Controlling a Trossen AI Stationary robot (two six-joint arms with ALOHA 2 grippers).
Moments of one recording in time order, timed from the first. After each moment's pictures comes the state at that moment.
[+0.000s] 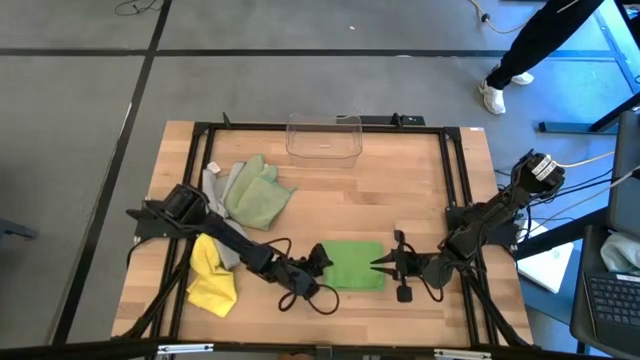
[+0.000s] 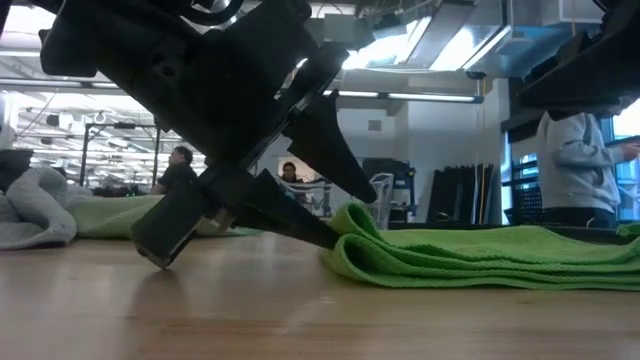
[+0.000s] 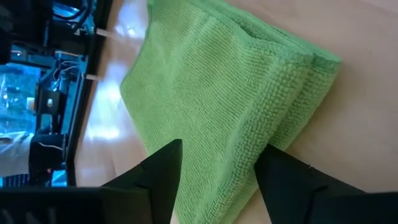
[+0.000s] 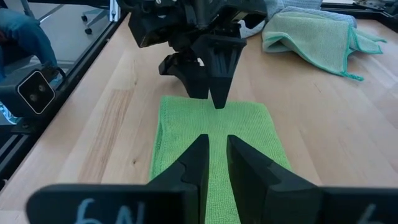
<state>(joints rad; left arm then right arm) -0.48 2.03 1.04 0.26 -0.56 0.75 0.76 1.38 0.47 0.39 0.69 0.34</state>
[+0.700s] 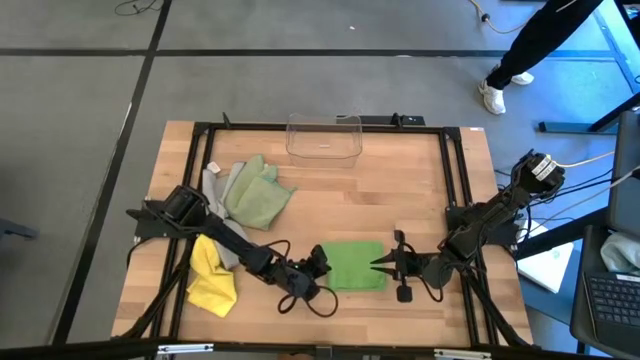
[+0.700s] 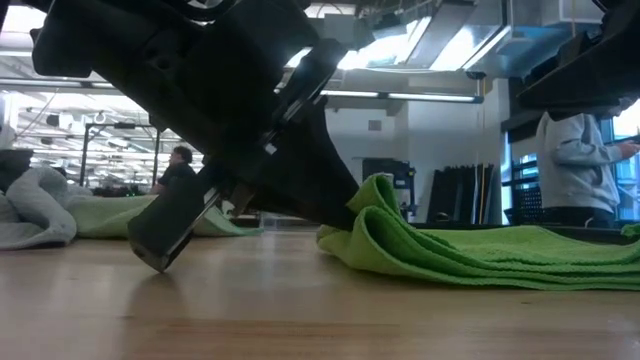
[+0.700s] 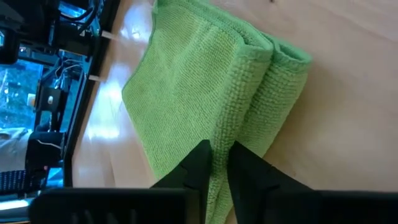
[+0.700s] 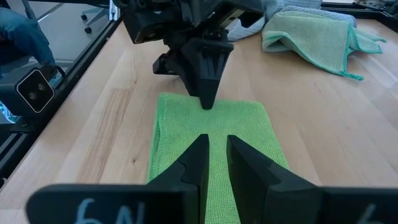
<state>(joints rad) -0.50 2.03 1.04 0.27 -0.57 0.71 0.76 1.38 0.47 0.39 0.69 0.34</state>
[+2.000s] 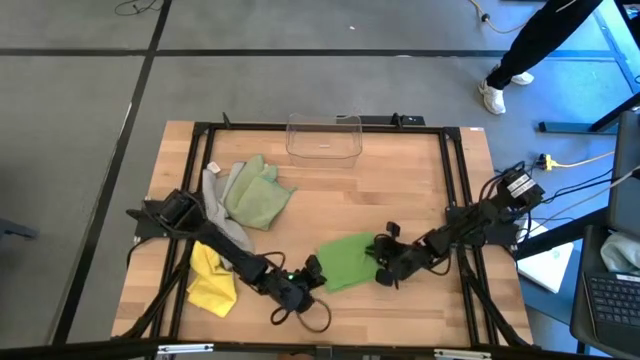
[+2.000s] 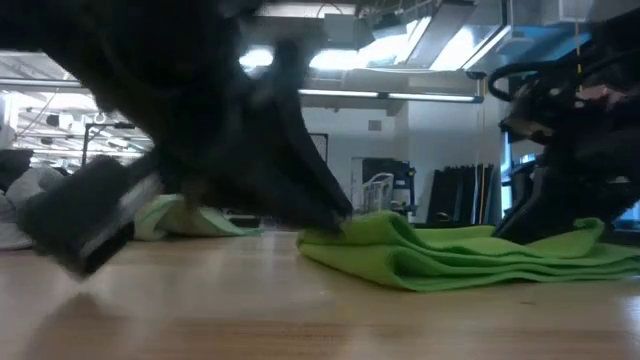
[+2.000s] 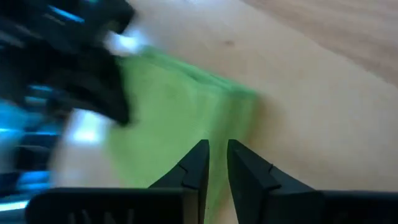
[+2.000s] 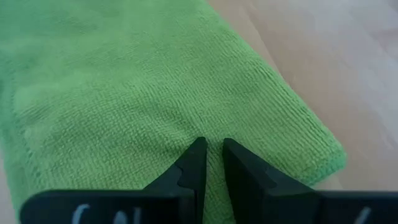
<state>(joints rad) -0.58 2.00 1.06 0.23 -0.65 0.64 0.55 1.66 0.47 0.29 0.56 0.60</state>
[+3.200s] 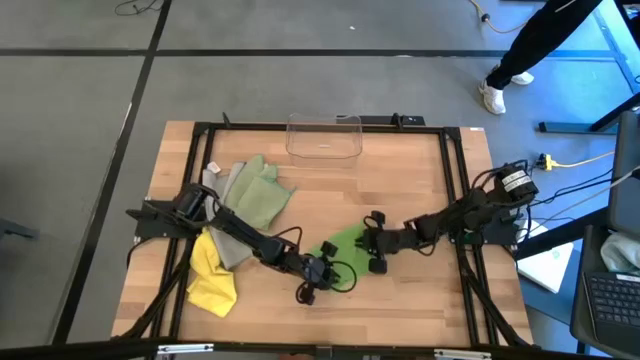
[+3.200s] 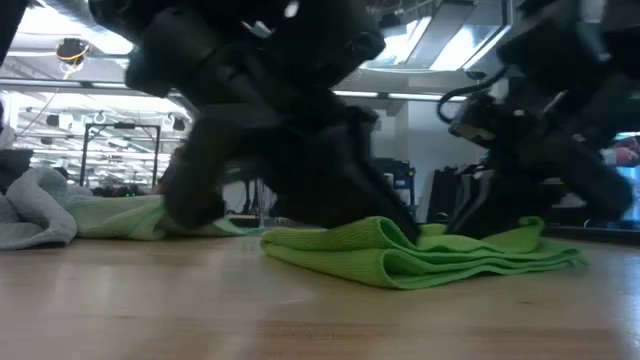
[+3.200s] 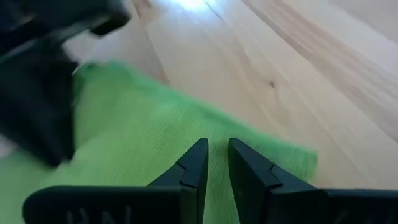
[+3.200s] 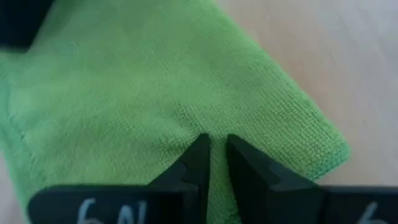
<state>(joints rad) -0.38 2.09 1.14 0.29 -0.19 0.25 0.31 1.67 0.49 0.40 0.29 0.23</state>
